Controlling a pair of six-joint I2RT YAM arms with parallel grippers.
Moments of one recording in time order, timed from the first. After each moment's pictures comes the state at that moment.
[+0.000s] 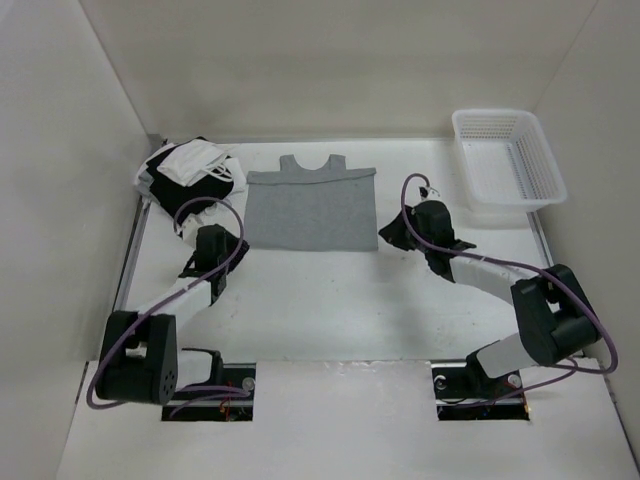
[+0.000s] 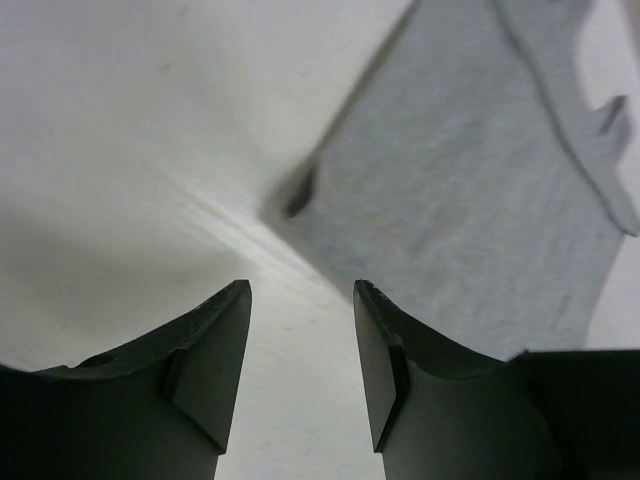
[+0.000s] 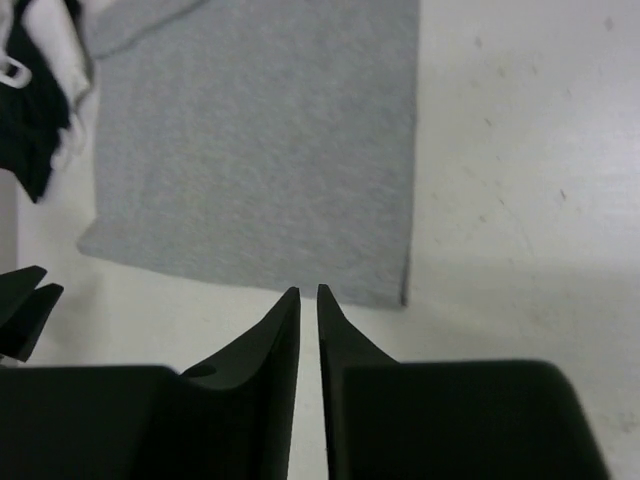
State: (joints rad) left arm -0.13 1.23 0.45 0.18 -0.19 -0.93; right arm 0.41 1.47 0.71 0.26 -0.06 0.73
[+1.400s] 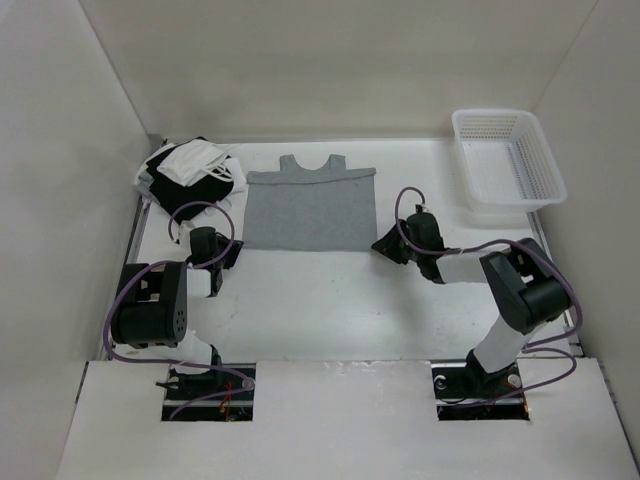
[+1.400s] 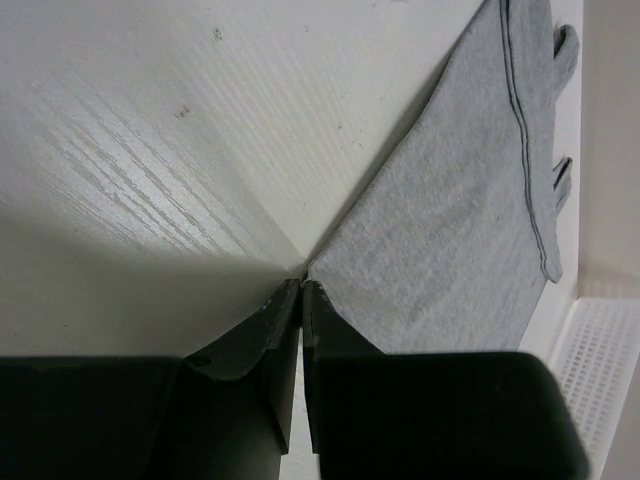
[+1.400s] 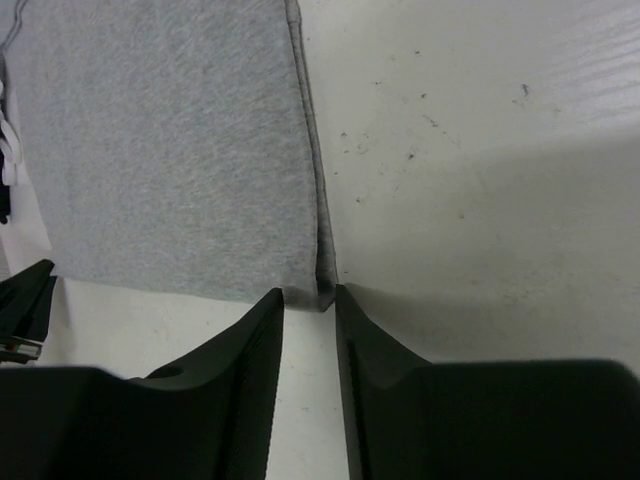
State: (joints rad) left arm 0.02 1.56 0.41 0.56 0.01 -1.10; right arm 0.40 1.67 0.63 0.41 -0.08 0.90
